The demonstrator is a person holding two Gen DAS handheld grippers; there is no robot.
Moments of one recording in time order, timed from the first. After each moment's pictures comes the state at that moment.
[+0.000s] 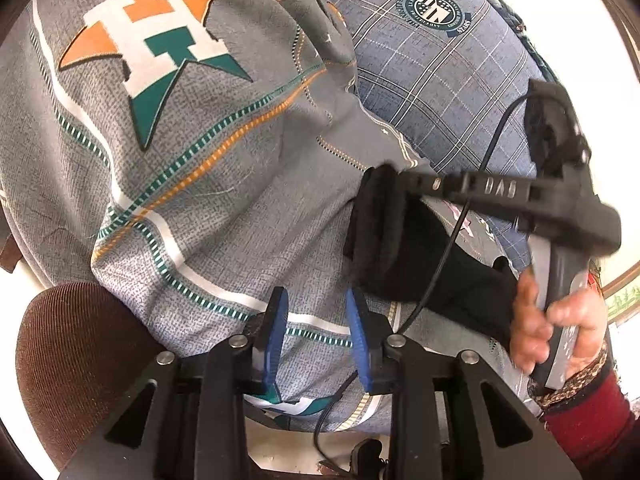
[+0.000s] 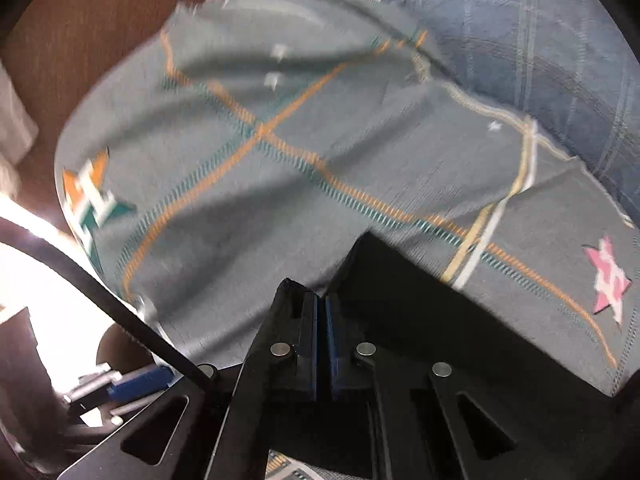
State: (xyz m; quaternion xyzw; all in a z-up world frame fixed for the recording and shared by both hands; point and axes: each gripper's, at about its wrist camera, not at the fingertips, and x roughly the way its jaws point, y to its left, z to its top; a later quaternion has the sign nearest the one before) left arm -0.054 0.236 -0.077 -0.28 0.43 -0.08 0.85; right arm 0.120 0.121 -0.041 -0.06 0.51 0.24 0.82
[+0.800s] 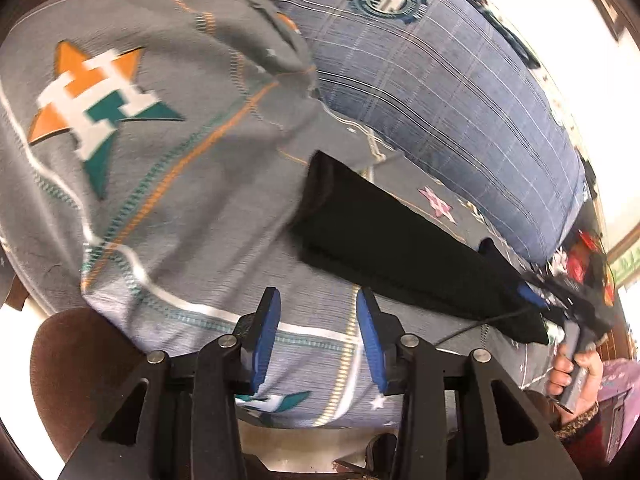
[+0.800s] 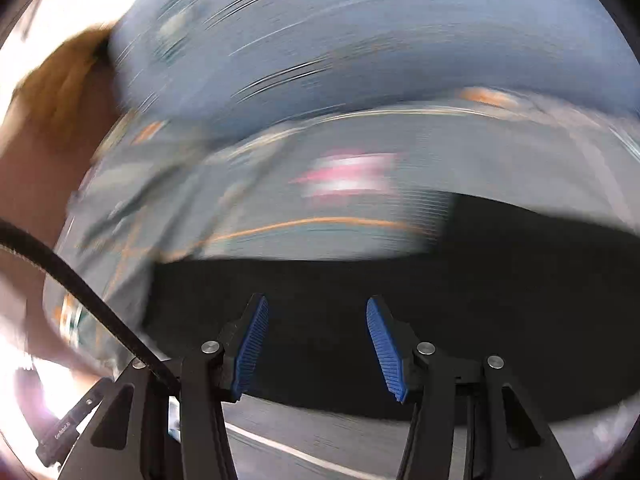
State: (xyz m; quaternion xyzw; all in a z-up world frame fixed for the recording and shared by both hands) left arm -0.054 0.203 -0.046 -0.22 0.43 -0.11 0.87; right arm 0.010 -0.188 -0.014 0.22 0.44 -0.02 0.87
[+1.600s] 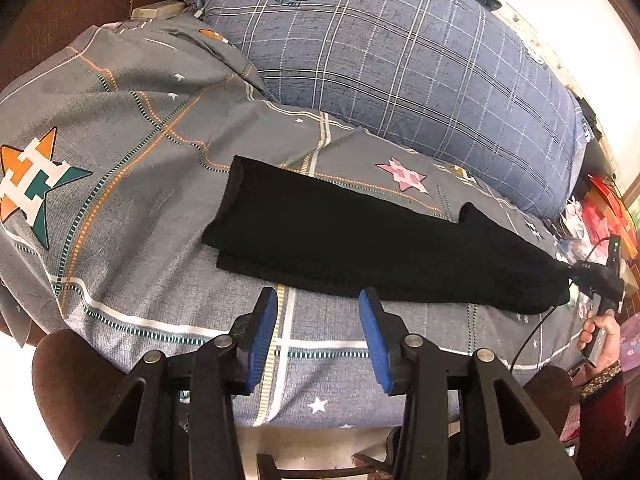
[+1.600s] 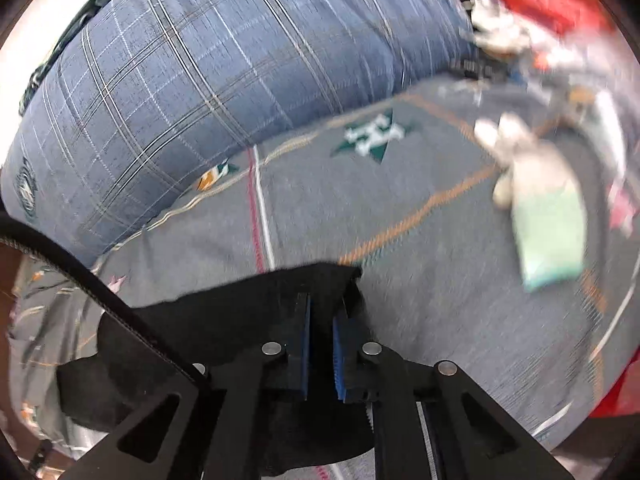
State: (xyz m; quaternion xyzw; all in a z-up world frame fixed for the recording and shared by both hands) left arm -0.047 0.116 -0.015 -0.12 0.44 -0.10 0.88; right arm -0.041 -0.393 0.014 0.21 0.39 -0.19 0.87
